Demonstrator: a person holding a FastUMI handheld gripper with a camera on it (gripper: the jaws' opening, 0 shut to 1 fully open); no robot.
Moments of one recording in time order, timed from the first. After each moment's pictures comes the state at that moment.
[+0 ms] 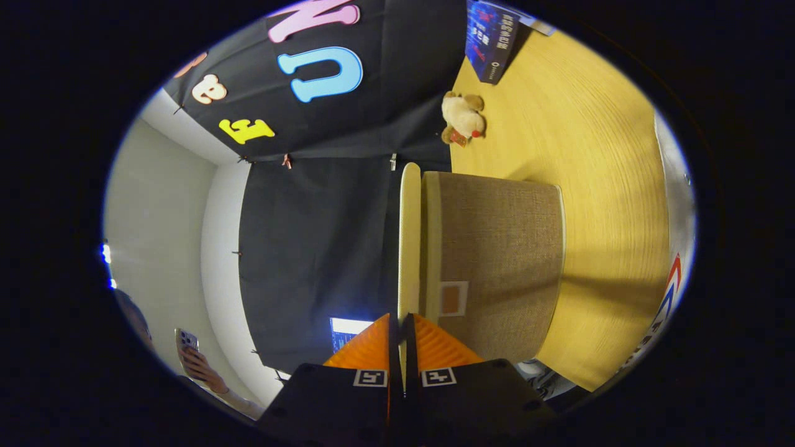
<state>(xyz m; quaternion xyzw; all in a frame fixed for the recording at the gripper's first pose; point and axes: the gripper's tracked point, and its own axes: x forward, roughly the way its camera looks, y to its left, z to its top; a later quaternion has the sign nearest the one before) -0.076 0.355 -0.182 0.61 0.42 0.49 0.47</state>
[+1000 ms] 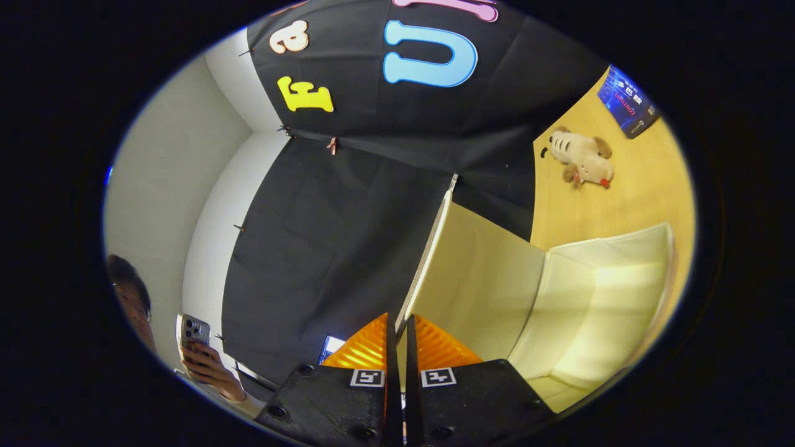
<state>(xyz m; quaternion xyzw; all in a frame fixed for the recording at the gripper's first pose) -0.032 0.489 0.008 0.58 0.31 0.50 0.56</state>
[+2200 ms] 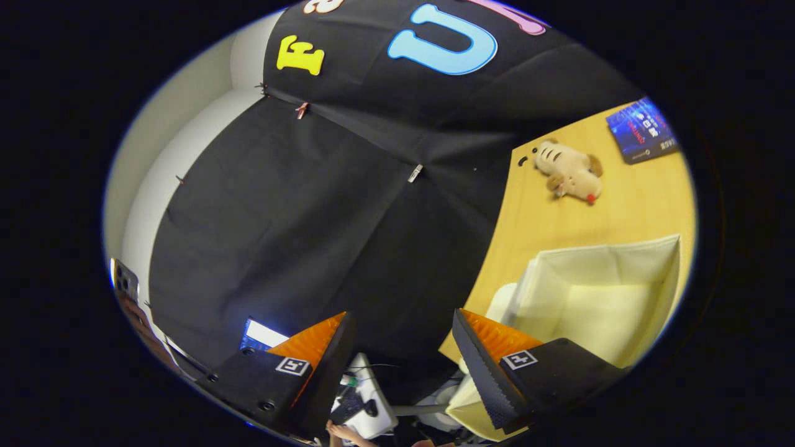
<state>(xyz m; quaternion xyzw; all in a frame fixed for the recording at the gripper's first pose) -0.032 0.550 -0.043 0.45 0.33 0.45 0.70</state>
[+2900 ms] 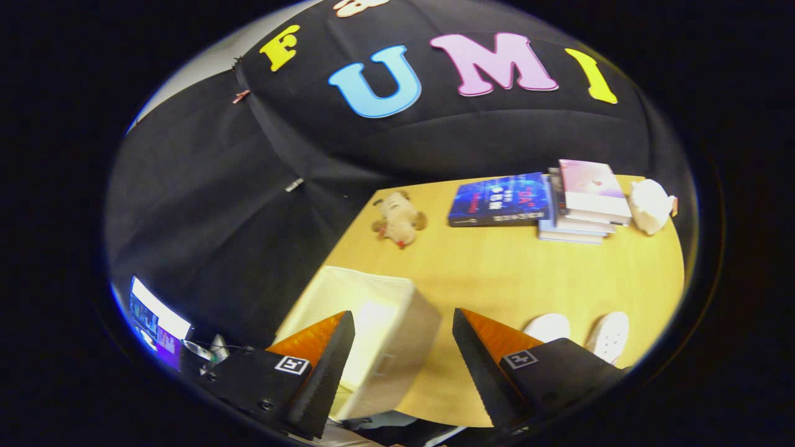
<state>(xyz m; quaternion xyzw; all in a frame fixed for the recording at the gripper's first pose) -0.006 0.302 -0.181 0.24 0.37 0.24 0.86</state>
